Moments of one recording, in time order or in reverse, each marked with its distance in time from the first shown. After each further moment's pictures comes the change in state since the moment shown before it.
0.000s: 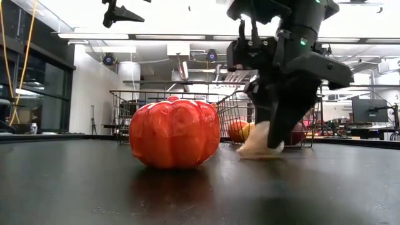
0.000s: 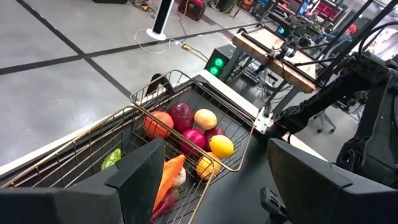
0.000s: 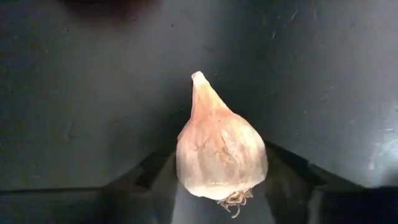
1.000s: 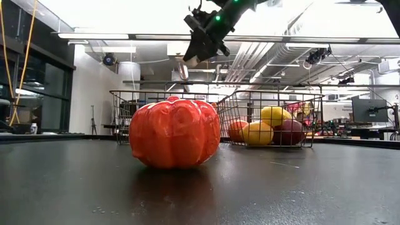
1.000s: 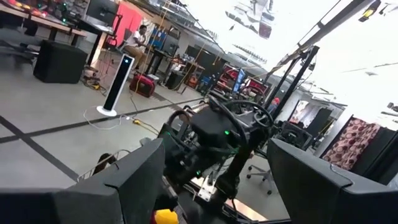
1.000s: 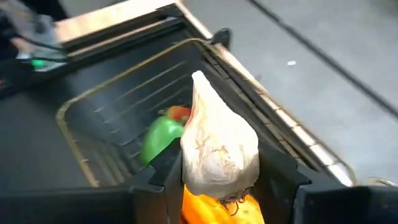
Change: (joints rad) left arm 0.000 -0.231 -0.001 0.173 0.061 -0.044; right arm -0.546 -0.006 0.538 0.049 0.121 0.008
